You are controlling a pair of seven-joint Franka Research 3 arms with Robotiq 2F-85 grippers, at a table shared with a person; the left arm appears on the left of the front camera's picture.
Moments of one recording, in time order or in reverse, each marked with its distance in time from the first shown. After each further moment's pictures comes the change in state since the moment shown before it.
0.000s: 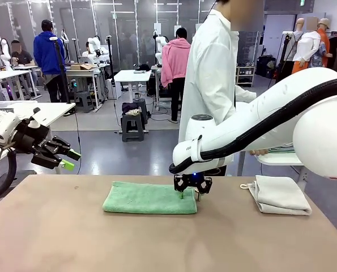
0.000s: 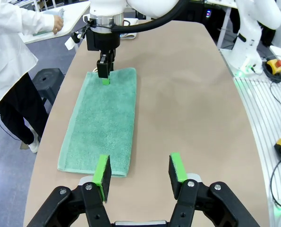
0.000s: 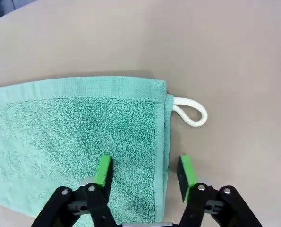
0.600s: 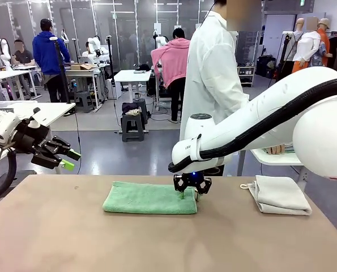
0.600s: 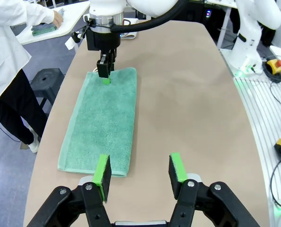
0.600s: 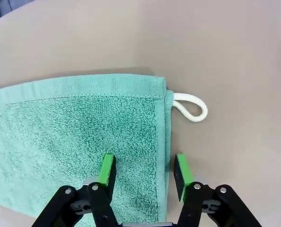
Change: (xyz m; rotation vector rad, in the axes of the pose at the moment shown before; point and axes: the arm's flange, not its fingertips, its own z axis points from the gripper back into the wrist) left arm 0.000 0.000 0.000 0.000 0.000 0.000; right arm -0.002 0.002 0.001 -0.011 0.017 -0.026
